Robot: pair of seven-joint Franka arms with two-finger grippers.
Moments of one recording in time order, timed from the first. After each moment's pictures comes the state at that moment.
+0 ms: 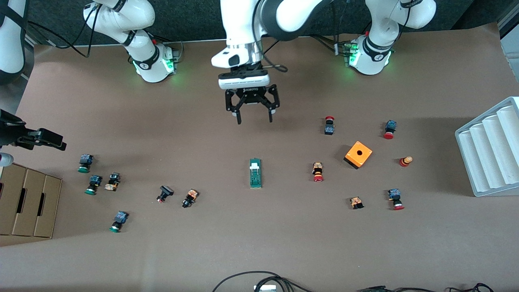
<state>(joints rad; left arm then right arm) -0.65 0.28 -0.38 -1.56 0.76 2.03 -1.24 0.08 0.07 -0.20 -1.60 0.01 1.64 -0.05</state>
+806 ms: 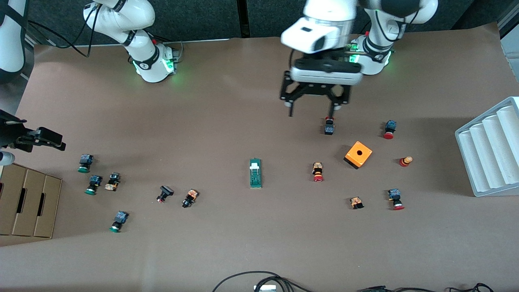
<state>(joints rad) -0.30 0.06 -0.38 -1.52 0.25 1.97 -0.66 0.08 0.07 -0.19 -1.59 0.01 1.65 -0.11</state>
